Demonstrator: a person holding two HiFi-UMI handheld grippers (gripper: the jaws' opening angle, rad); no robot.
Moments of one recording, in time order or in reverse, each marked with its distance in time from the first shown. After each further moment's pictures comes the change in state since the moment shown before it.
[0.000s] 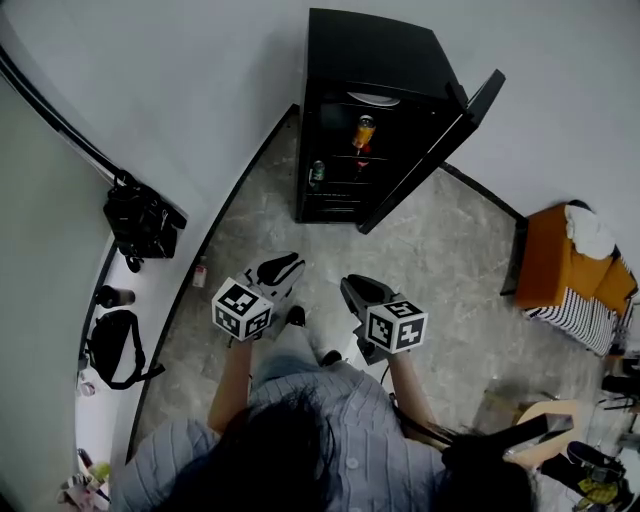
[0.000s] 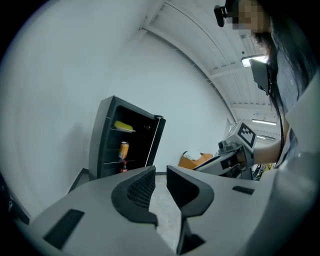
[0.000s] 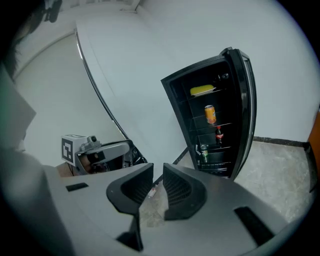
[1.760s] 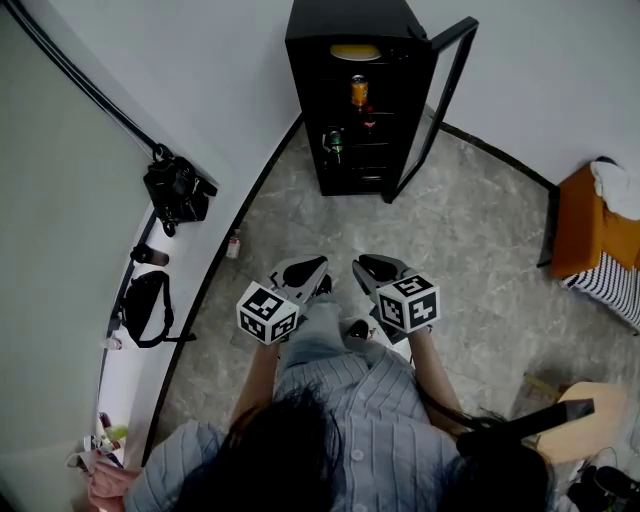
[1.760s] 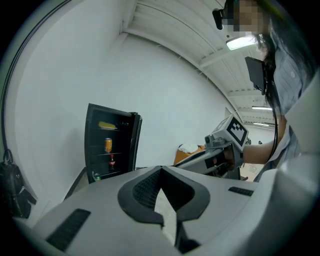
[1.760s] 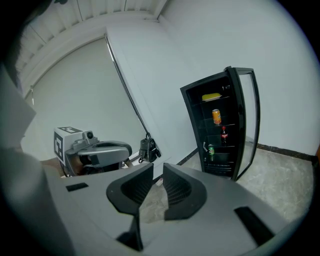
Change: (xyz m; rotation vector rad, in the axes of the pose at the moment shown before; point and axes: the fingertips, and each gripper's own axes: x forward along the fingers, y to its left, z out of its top) left arm -0.046 -0.226 -0.064 0.086 0.031 0.067; right arm -0.148 0.025 -0.111 -0.170 -0.022 0.144
